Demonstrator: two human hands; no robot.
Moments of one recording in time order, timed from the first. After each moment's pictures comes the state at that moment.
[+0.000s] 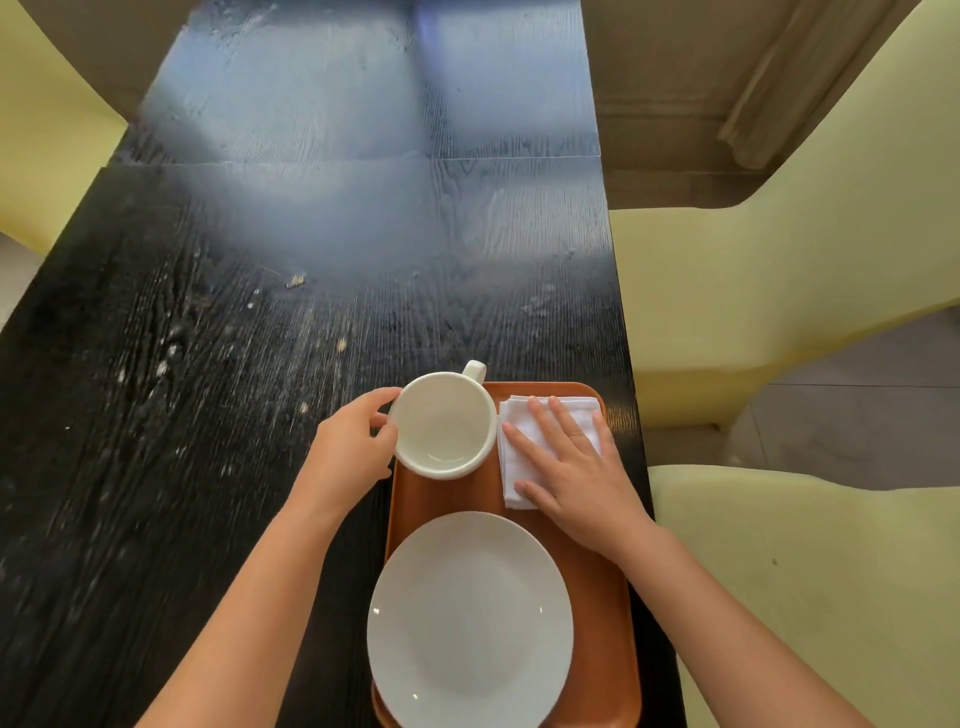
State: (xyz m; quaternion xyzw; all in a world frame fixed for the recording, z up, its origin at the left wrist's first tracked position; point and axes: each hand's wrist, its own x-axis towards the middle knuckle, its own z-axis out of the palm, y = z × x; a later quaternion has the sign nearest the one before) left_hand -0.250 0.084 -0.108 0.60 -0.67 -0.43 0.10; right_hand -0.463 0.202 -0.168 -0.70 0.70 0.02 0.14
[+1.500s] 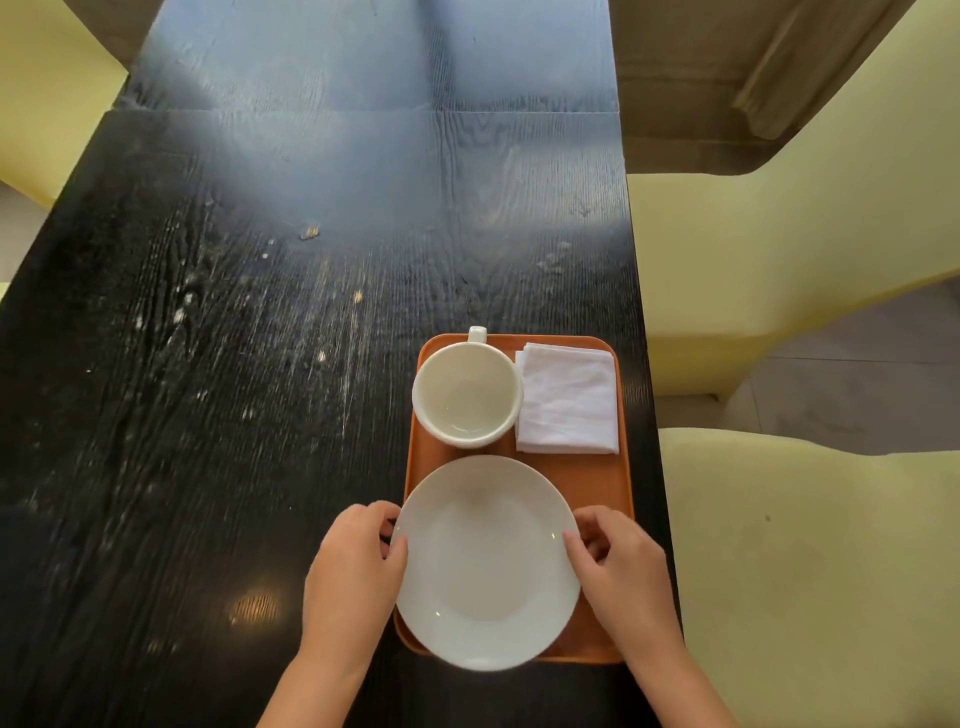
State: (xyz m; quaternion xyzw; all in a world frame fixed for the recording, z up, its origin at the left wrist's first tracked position) left_hand -0.198 0.215 -0.115 0.64 -0.69 -0.31 0.07; right_hand -0.396 0.314 -0.141 -0.40 0.83 -0.27 0.29
